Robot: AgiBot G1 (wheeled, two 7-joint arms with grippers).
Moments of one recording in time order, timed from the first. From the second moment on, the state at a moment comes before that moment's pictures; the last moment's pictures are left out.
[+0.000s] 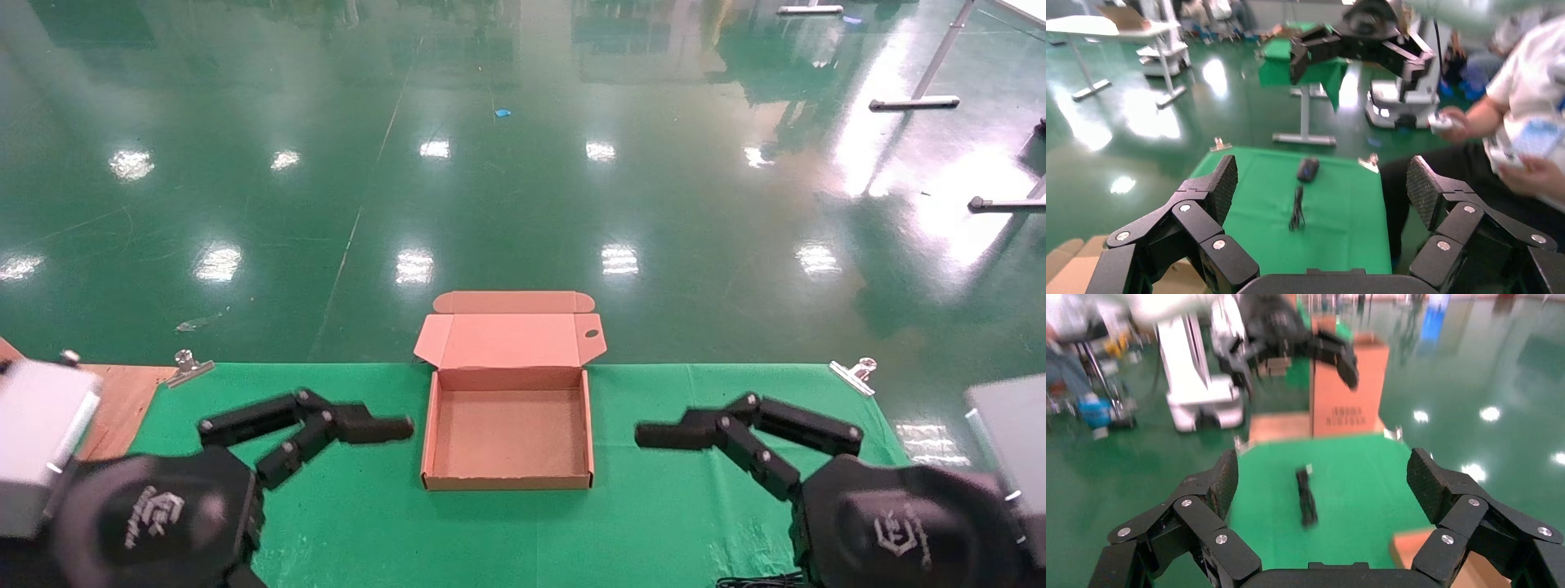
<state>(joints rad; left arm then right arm) -1.15 0.61 0.34 -1.30 0.85 1.51 -0.23 1.14 -0.59 -0.33 1.30 -0.86 -1.54 0.15</state>
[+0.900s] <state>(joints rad) -1.40 0.68 0.63 -1.09 1.33 1.58 -0.13 1.43 -0.67 -0.63 1.29 -1.56 -1.54 -0.13</state>
